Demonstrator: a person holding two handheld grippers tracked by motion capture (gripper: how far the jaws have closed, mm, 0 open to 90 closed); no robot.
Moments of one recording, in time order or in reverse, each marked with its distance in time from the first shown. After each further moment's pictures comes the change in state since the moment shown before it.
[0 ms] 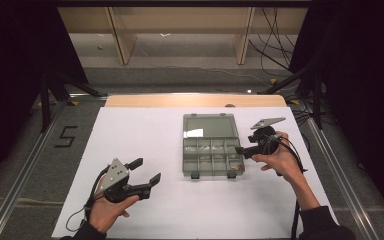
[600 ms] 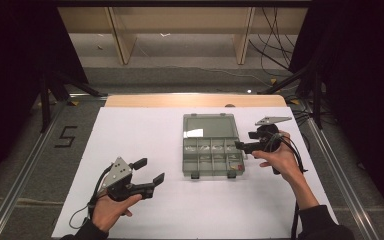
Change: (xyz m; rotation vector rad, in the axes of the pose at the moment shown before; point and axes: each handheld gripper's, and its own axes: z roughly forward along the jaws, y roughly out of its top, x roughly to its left) left arm -0.004 0.003 0.009 0.004 -0.055 -0.041; right arm -0.010 -0.001 0.001 -0.093 0.029 0.079
